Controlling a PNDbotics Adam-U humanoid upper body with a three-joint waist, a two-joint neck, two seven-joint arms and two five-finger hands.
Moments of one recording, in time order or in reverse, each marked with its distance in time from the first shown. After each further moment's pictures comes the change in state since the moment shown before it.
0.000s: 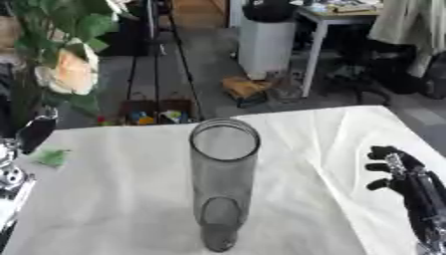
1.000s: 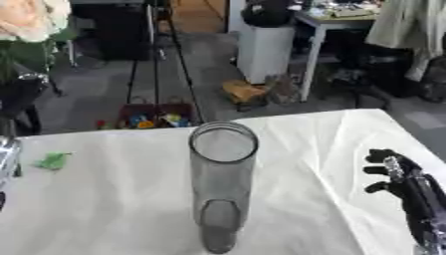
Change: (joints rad) left arm -0.105 0.059 -0.046 -0.113 0.307 -0.009 -0.067; right arm 0.008 0.006 0.000 0.007 0.000 -0.002 0.006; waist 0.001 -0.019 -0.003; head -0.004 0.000
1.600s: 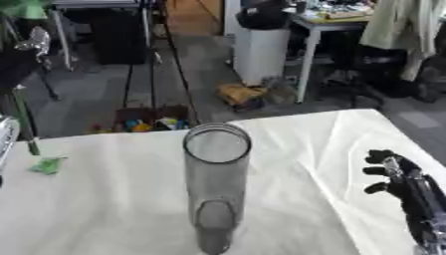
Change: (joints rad) left arm -0.060 0.022 -0.032 -0.043 0.157 0.008 -0.047; right arm 0.000 0.000 0.000 0.005 -0.001 -0.001 0.006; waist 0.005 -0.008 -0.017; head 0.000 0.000
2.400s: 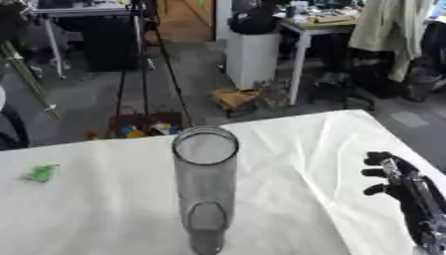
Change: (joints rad) left arm -0.093 0.061 -0.033 -0.009 0.206 0.035 -0.050; right arm 0.002 0.000 0.006 0.007 -0.004 0.004 0.005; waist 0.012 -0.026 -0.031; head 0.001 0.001
